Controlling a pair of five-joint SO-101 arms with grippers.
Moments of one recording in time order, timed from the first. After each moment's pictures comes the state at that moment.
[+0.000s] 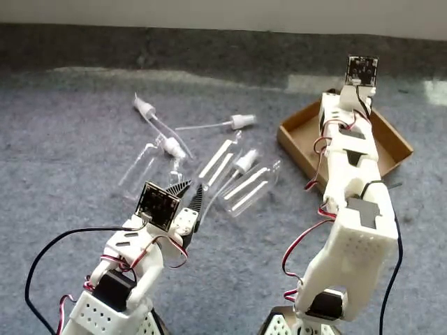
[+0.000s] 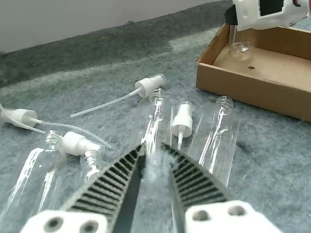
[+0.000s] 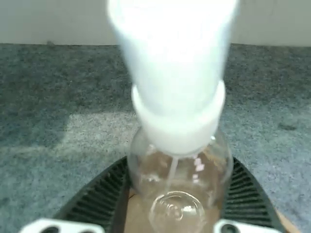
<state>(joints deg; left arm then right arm) 21.8 -104.0 95.9 37.2 5.6 7.2 26.1 8.0 -1.5 7.9</state>
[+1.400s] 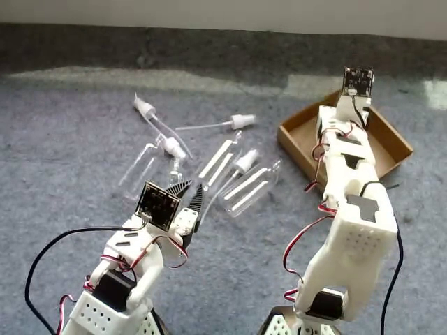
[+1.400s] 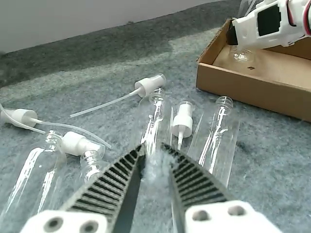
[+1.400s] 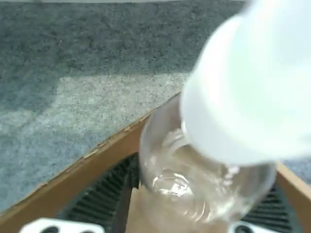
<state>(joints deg) 21.8 -104.0 95.9 37.2 5.6 7.6 29.6 10.0 -1.5 7.9</state>
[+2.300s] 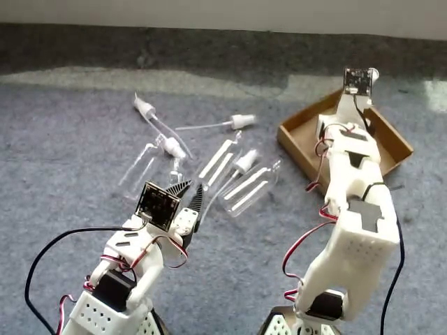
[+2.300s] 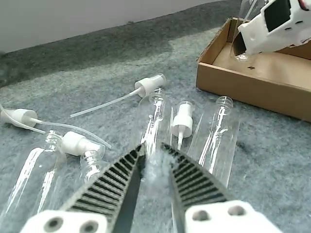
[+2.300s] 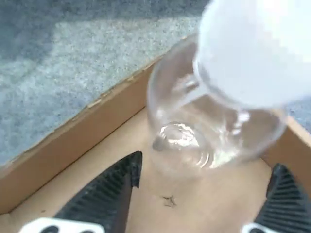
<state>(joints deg) 21.8 -104.0 95.9 37.2 5.6 8.2 23.3 9.9 17.6 7.9</state>
